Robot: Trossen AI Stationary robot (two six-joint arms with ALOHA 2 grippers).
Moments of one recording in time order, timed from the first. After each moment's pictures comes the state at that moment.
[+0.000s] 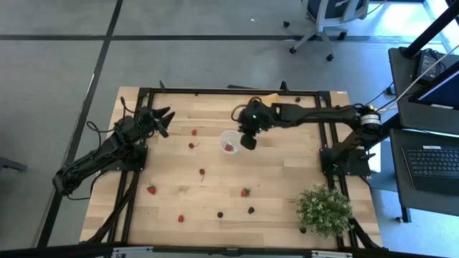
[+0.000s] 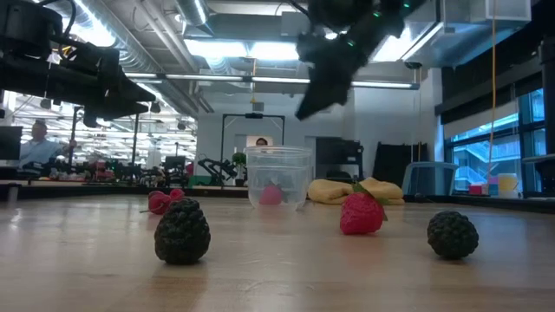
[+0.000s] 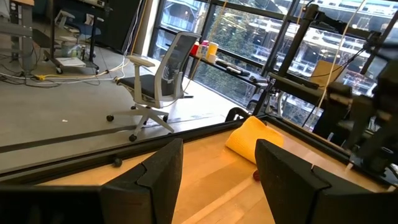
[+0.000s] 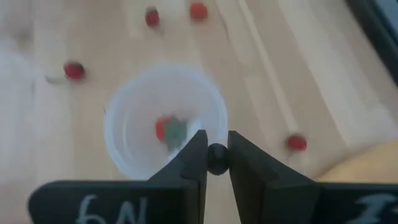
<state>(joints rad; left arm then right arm) 0.66 0.03 0.01 0.02 -0.09 -0.33 -0.20 1.66 1.26 -0.45 0.00 0.07</state>
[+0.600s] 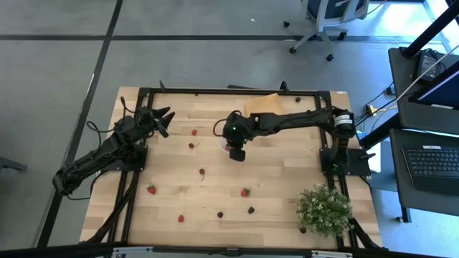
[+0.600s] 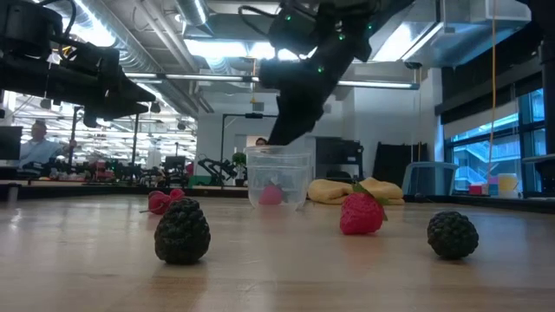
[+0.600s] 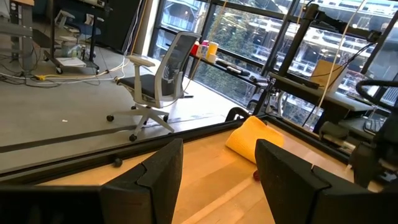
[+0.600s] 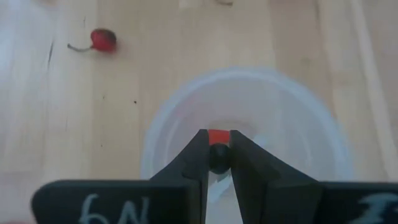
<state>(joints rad) 0.66 0.03 0.01 0.02 -0.09 -0.33 -0.12 1.93 1.39 -0.44 -0.09 -0.03</state>
